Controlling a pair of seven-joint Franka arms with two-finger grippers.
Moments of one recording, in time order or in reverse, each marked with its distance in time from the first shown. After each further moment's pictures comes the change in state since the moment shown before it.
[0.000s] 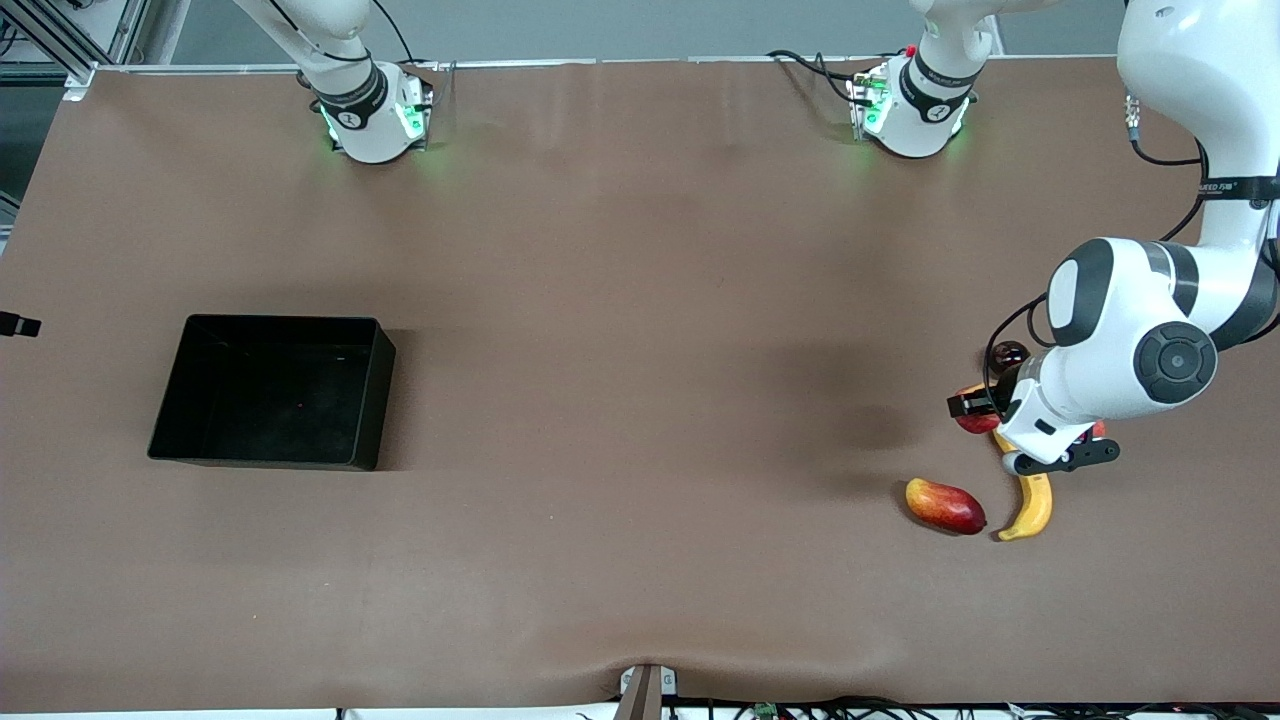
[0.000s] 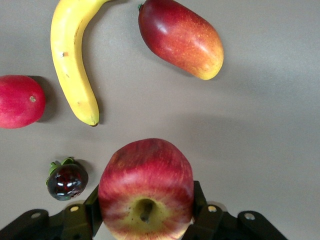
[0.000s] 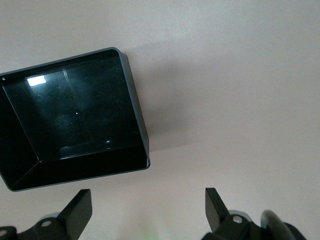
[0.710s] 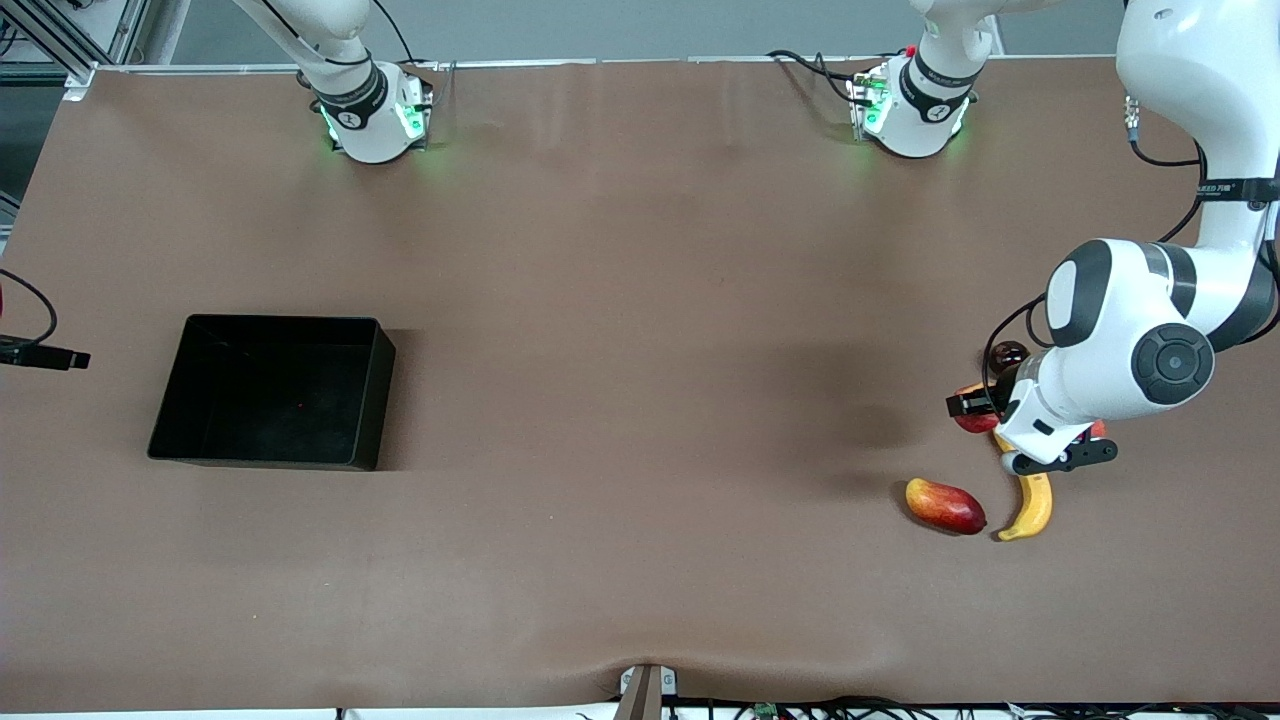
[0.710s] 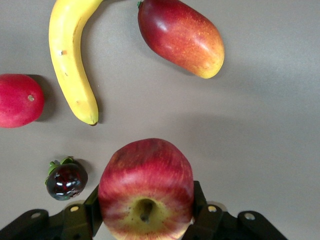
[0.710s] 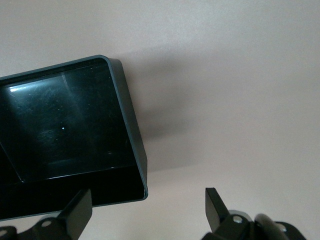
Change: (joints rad) left arm 0.000 0.003 0.000 -0.002 0.000 0.000 0.000; right arm 0.001 0.077 0.003 -0.071 0.000 0.136 0.000
